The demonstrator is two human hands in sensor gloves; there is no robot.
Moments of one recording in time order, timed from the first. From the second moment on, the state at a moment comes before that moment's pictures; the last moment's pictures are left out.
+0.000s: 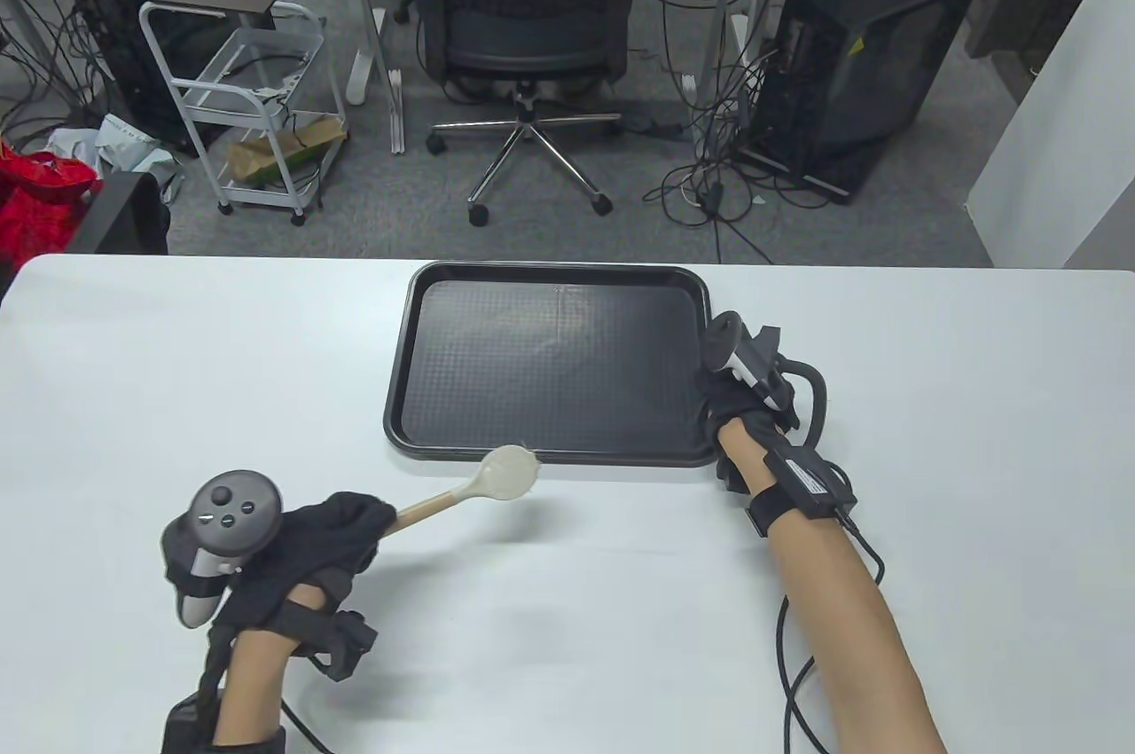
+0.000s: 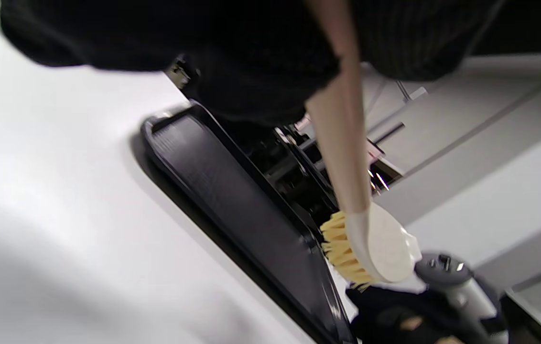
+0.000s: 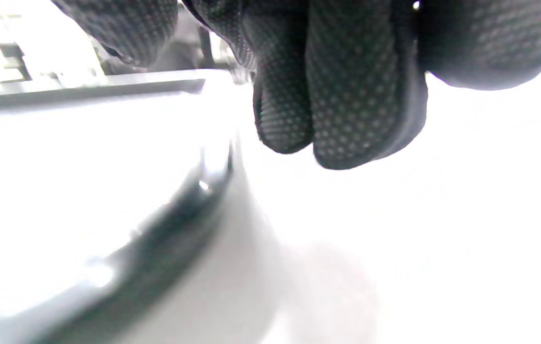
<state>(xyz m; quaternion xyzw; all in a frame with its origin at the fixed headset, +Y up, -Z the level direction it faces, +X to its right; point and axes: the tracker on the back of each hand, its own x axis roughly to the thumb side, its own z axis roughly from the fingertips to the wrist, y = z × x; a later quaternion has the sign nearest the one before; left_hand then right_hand) -0.258 -0.682 -0.283 -0.04 -0.04 0.41 0.91 0.183 -0.735 -0.483 -0.12 0.03 0.99 0.06</state>
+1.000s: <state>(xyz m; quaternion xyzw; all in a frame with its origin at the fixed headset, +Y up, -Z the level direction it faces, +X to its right) -0.143 -0.750 -0.284 -0.04 -0.05 -0.04 1.00 0.155 -0.715 -0.280 0.10 -0.11 0.99 0.07</state>
